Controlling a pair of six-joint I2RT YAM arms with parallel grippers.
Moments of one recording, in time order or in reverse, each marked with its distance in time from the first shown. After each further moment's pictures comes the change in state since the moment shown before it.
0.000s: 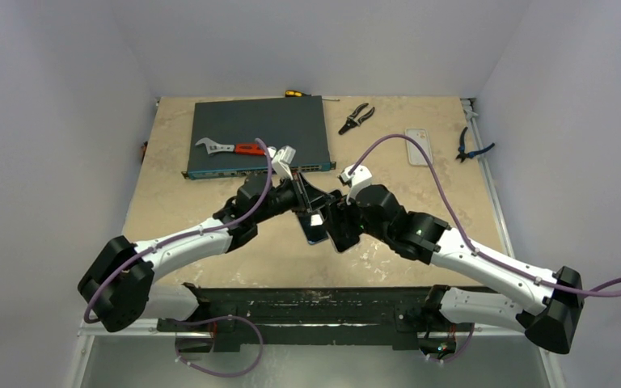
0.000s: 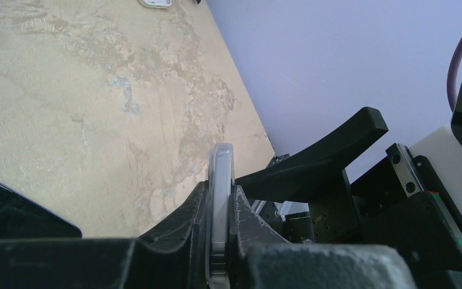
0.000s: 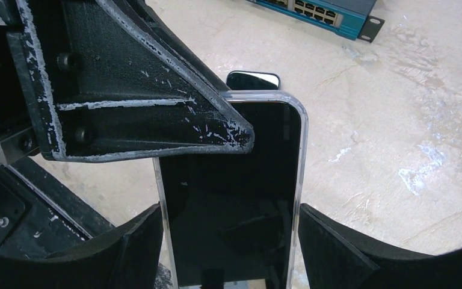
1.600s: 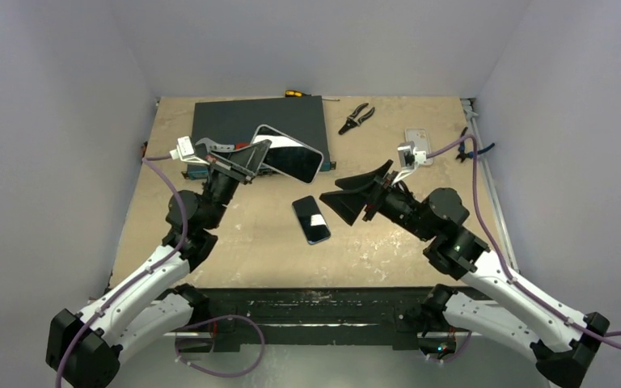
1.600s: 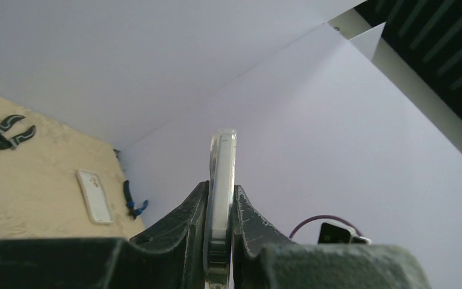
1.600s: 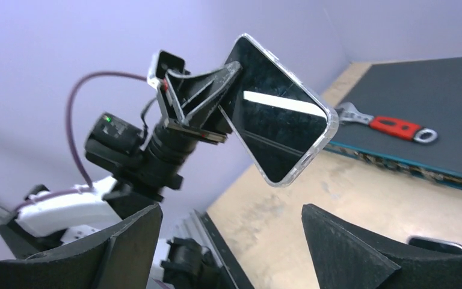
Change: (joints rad) left arm 0.204 -0.439 -0.092 0.176 -0.336 -0.190; right arm -0.139 -0.271 -0.083 0.519 -0.369 0.311
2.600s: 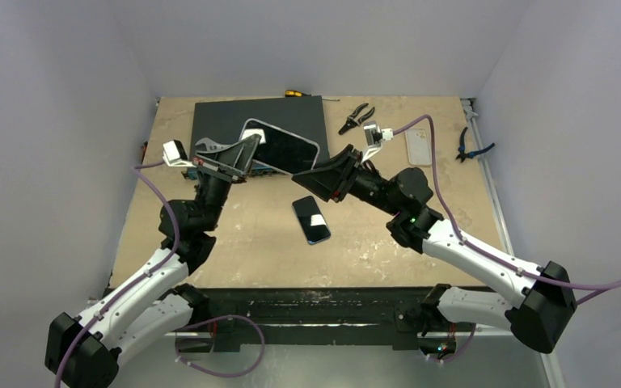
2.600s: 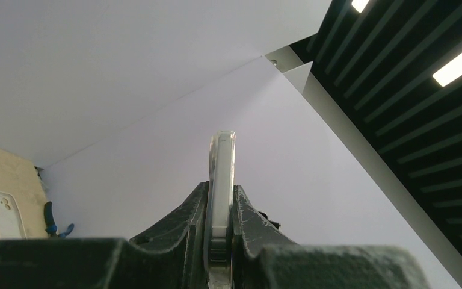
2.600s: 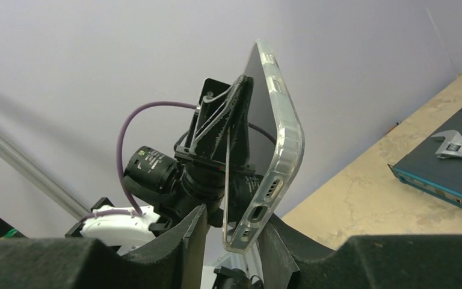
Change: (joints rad) left arm -0.001 -0.026 -0.037 0.203 -0.031 -0.191; right arm -0.014 0.346 0.037 0.535 -0.214 0.195
